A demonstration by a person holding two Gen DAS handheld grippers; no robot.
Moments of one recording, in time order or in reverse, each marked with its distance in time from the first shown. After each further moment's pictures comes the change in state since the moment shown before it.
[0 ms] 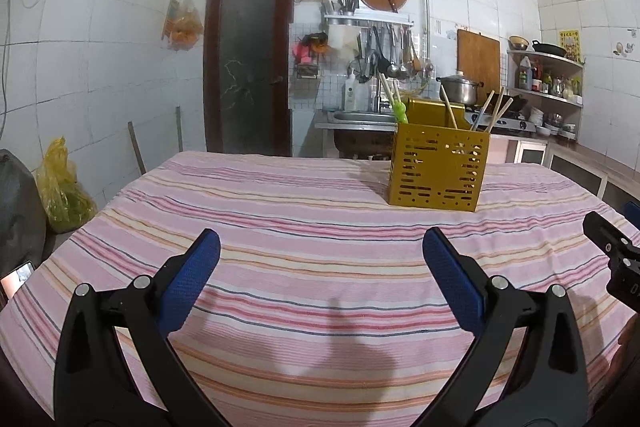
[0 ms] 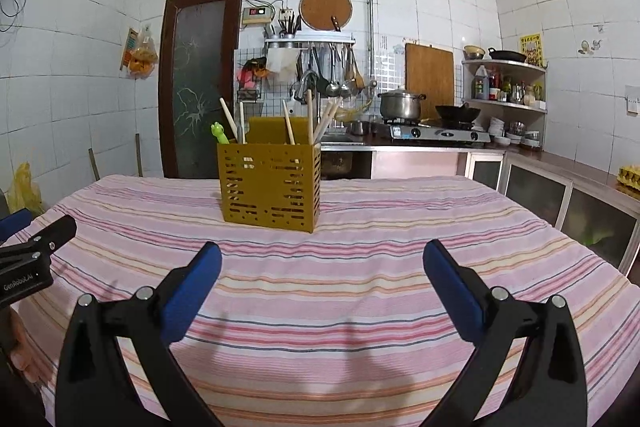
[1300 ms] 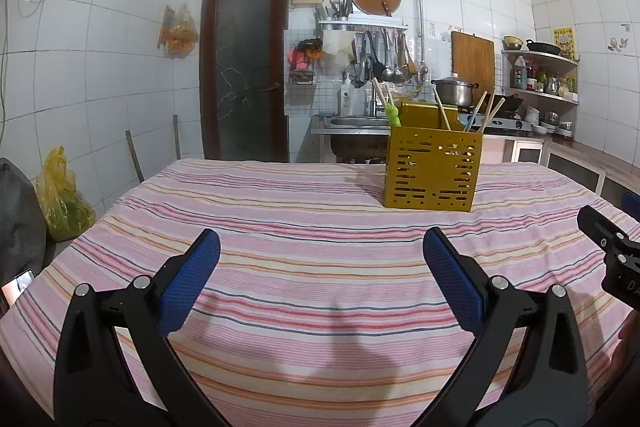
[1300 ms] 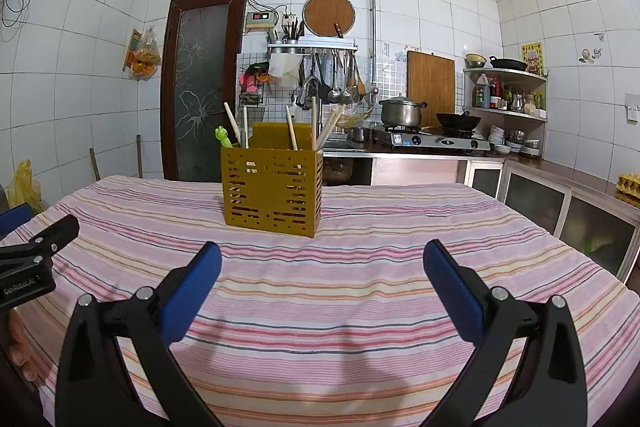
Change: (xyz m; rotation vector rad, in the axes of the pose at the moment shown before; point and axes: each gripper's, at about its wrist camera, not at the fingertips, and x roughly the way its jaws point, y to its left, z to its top) left arm -0.006 -0.005 0.001 0.017 -0.016 -0.009; right arm -0.009 -0.001 -0.001 -0.015 -0.016 0.001
